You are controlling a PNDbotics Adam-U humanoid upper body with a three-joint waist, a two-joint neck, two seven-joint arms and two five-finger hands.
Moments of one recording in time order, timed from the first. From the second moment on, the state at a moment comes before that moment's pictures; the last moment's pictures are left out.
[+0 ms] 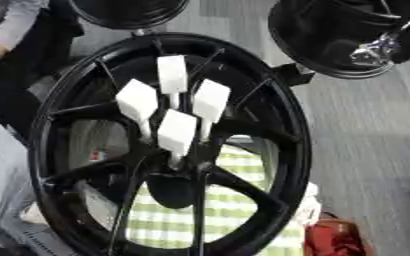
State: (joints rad) left arm -0.51 0.87 -0.03 -1.86 0.26 0.25 0.41; right arm -0.93 -0.95 0.38 -1.88 0.42 -0.38 0.69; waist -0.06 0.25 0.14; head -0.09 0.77
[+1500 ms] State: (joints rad) left arm -0.56 0.85 -0.03 -1.87 0.27 0.26 0.40; right arm -1.08 -0.73 0.60 -1.60 0.43 -0.48 0.70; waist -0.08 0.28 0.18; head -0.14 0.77
